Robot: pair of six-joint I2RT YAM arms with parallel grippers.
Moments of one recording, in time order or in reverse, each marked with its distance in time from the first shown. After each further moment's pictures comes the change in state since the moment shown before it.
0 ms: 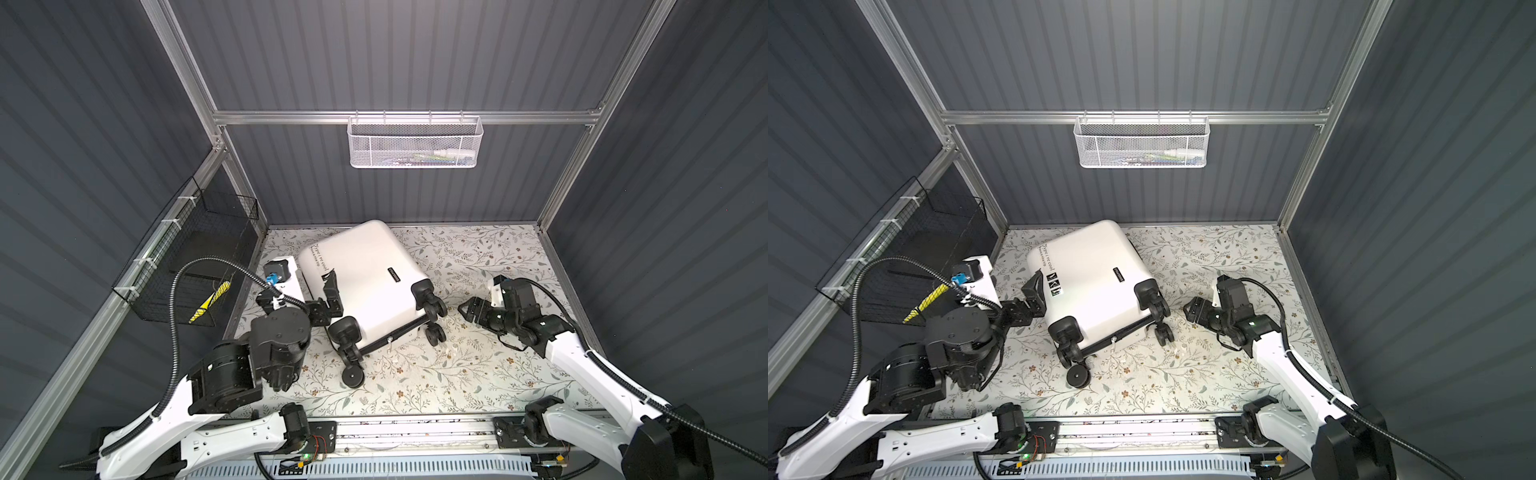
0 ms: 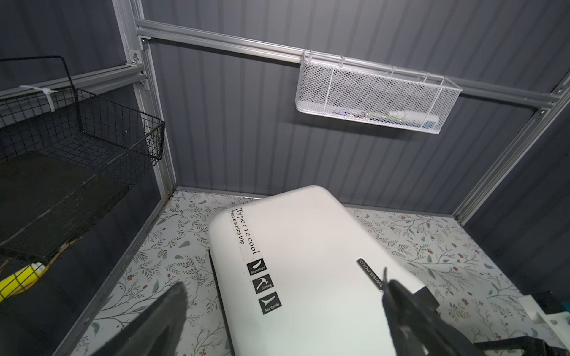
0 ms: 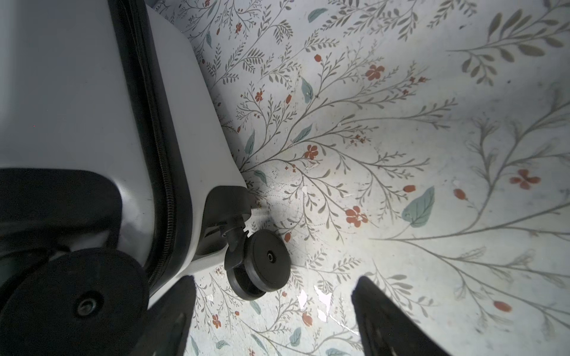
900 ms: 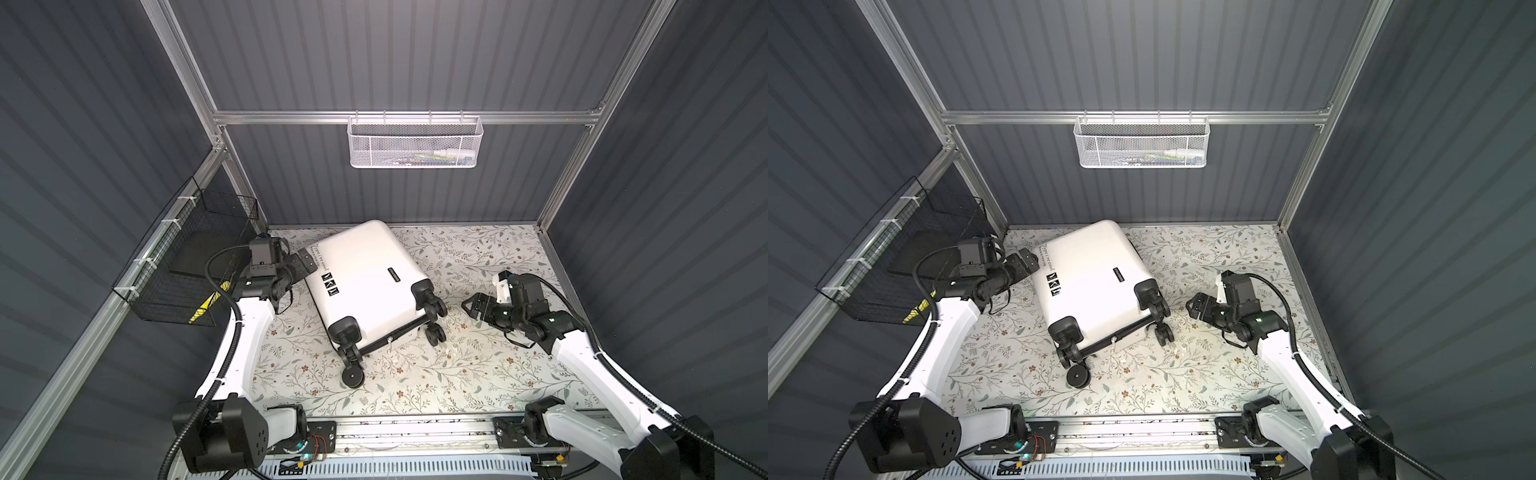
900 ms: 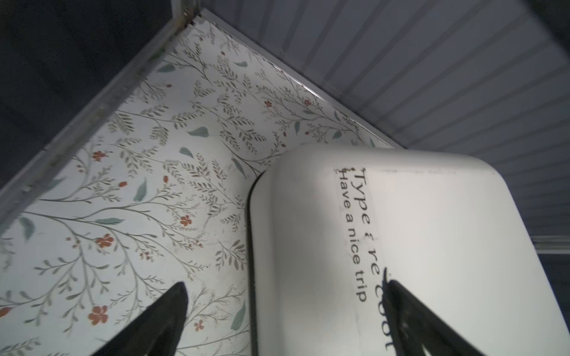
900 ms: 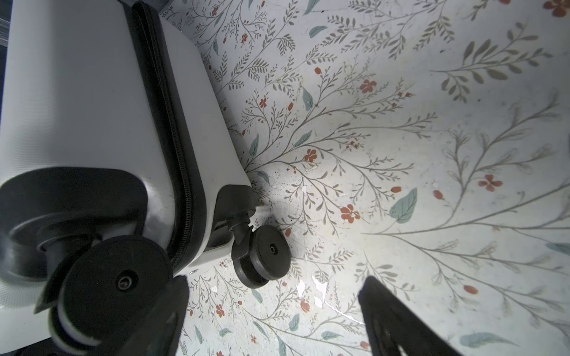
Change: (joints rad) left arm 1.180 0.444 -0.159 0.272 1.162 -0.071; right arm -0.051 -0.034 0.075 -0.111 -0.026 -0.049
